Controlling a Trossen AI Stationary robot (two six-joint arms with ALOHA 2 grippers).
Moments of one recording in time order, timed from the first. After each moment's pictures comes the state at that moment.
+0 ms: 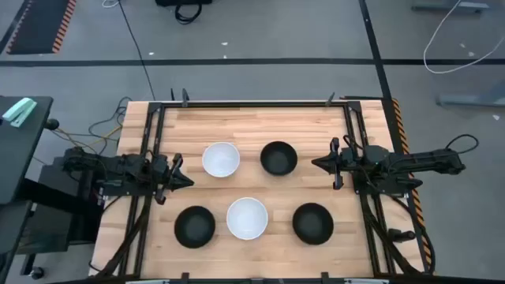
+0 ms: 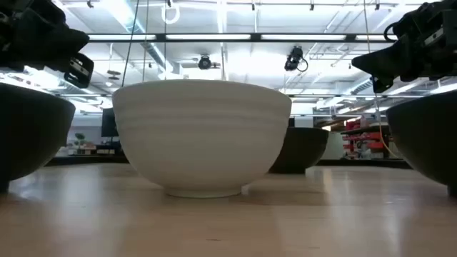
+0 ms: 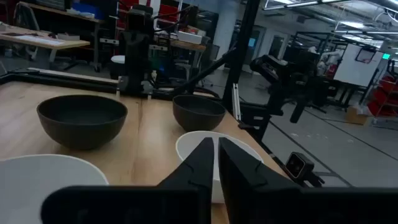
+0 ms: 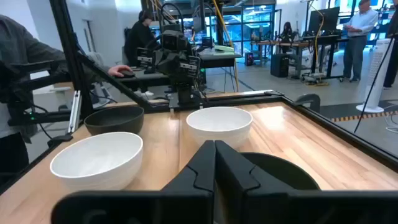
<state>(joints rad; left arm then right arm) -0.23 0.01 0.01 0.05 -0.01 -0.22 0.03 0.17 0.01 0.16 0.10 0.06</state>
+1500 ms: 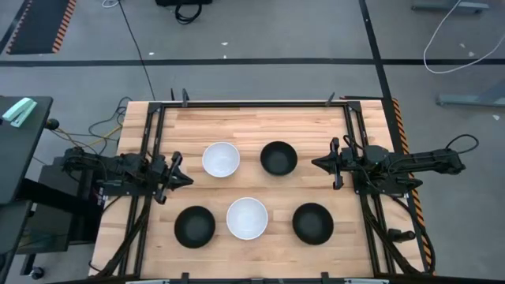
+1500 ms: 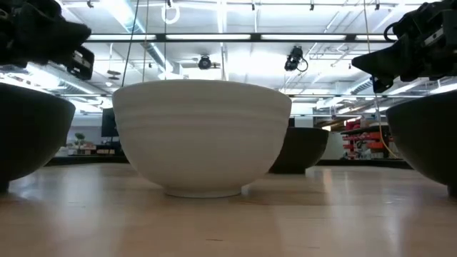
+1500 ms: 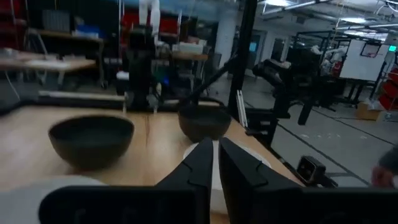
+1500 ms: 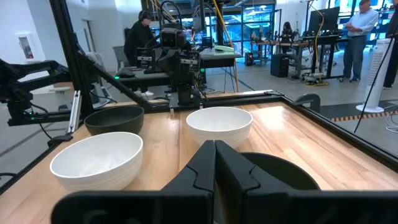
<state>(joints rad) -0.23 0.01 0.01 0.11 -0.03 -0.12 0.03 0.17 0.01 0.16 0.10 0.06</state>
